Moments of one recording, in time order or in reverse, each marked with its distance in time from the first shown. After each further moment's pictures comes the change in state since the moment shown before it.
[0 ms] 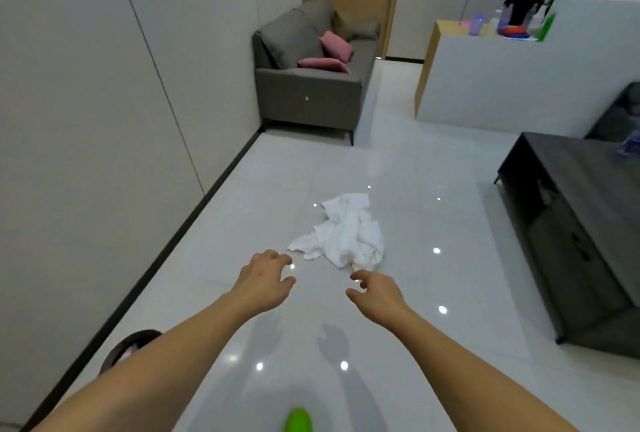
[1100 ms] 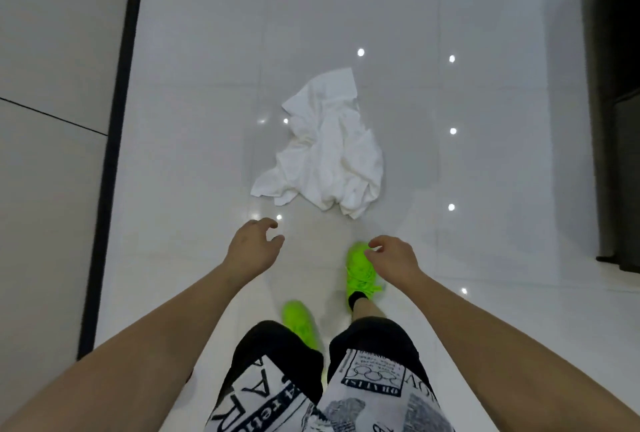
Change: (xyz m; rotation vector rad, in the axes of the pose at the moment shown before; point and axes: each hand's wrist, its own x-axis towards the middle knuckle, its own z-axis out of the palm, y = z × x) left_hand 0.554 0.051 0.122 -0.070 -0.455 -0.333; right_hand 0.503 0.190 -0.057 0.264 -0.311 0.545
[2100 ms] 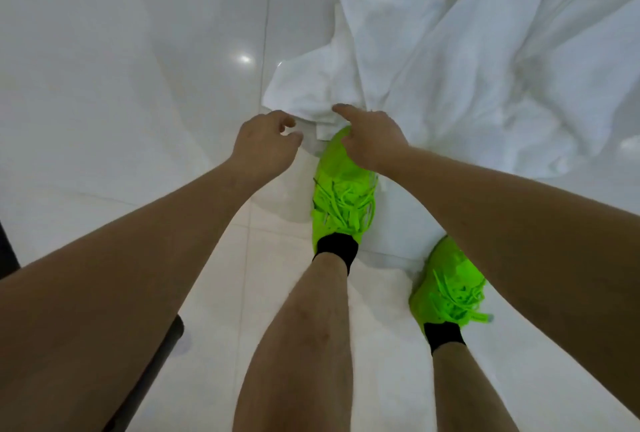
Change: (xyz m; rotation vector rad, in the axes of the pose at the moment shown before) left_hand 0.482 -0.238 0.146 -0.166 -0.199 -0.210; right_hand 0.516 -0.127 0.320 -0.457 -0.287 -0.249
